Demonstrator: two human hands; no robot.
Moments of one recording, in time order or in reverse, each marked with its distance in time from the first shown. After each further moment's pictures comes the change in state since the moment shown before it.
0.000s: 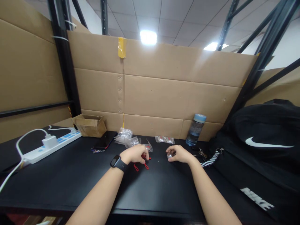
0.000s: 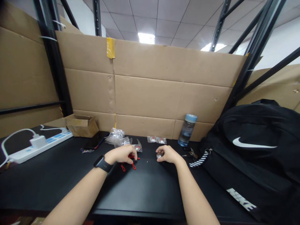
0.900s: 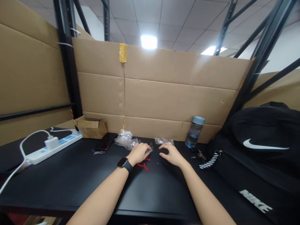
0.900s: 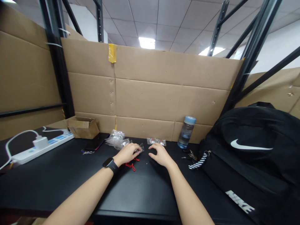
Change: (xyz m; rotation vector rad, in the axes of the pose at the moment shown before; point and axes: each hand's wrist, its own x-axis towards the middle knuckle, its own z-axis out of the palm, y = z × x) left_hand 0.020 -0.005 0.030 0.207 0.375 -0.021; right_hand 0.010 -0.031 0.026 -0.062 0.298 -0.263
